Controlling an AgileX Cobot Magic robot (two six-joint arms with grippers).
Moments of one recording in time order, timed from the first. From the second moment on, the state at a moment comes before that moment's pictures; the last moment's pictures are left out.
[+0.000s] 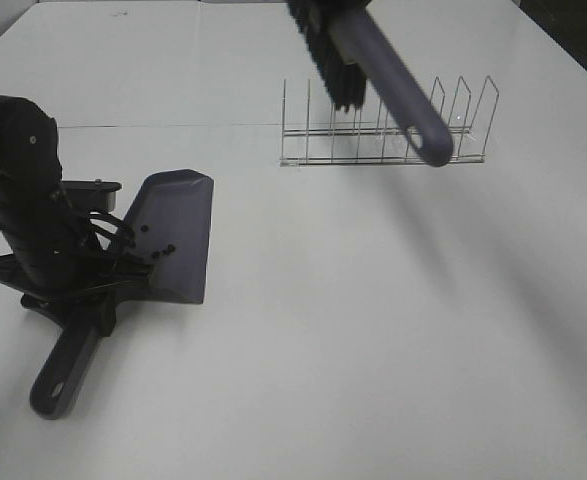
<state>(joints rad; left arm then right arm) -0.36 2.03 -1.09 -0.11 0.73 -0.21 0.48 2.27 -2.37 -0.18 1.23 0.09</state>
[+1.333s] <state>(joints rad) -0.36 2.03 -1.09 -0.12 0.72 -0.21 0.05 2.11 -1.65 -0.11 1.08 0.04</state>
